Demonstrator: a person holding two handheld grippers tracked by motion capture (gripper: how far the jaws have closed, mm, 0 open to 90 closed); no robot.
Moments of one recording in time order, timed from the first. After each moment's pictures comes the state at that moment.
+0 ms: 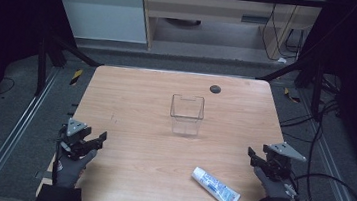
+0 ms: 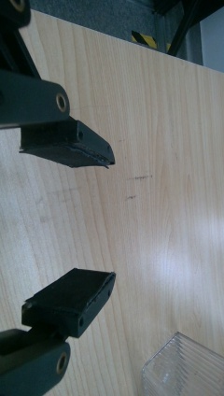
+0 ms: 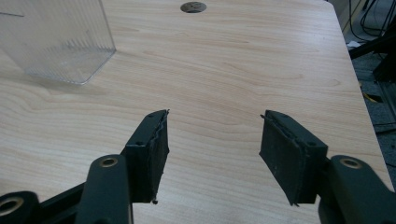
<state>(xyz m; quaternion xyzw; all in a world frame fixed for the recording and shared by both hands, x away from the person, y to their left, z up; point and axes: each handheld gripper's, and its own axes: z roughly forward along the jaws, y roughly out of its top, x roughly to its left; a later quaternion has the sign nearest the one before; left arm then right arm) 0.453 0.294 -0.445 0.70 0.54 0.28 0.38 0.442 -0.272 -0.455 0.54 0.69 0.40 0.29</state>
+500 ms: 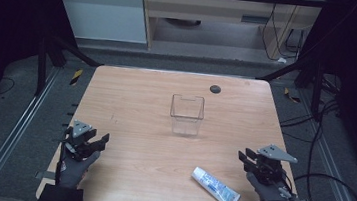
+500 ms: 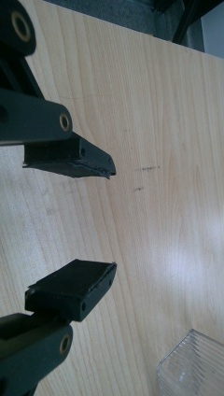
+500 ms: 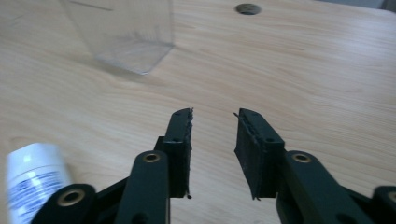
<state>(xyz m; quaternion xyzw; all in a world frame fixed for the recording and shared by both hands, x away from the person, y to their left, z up) 0.454 0.285 -0.450 0.71 0.53 0.27 0.37 0.426 -0.241 -0.442 0.47 0.74 0.42 0.25</state>
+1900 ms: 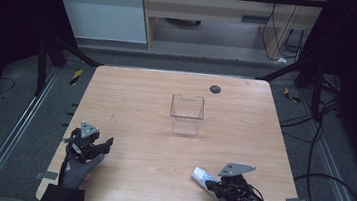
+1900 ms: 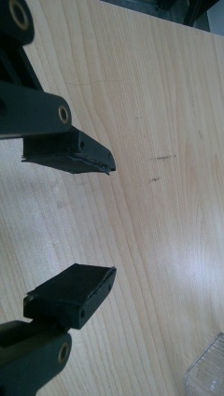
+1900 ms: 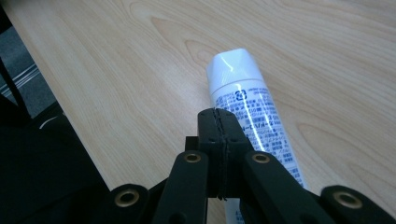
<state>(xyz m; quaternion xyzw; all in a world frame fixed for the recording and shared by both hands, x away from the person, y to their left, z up) 0.457 0.275 -0.458 0.74 0.52 0.27 0.33 0.388 -0.169 -0.463 0.37 0.85 0.37 0.07</state>
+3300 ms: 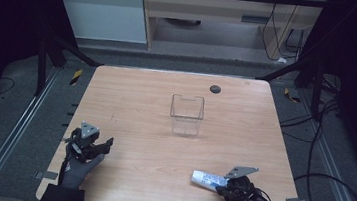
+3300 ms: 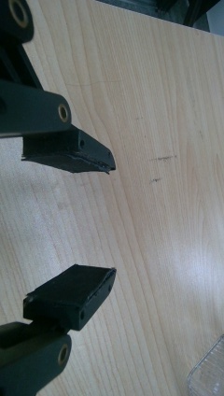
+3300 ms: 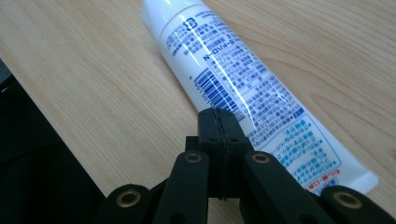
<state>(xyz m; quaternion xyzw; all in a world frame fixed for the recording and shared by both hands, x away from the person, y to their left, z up) 0.458 0.275 -0.459 0.74 0.52 0.27 0.33 0.388 -0.190 -0.474 0.41 0.86 0.30 0.07</state>
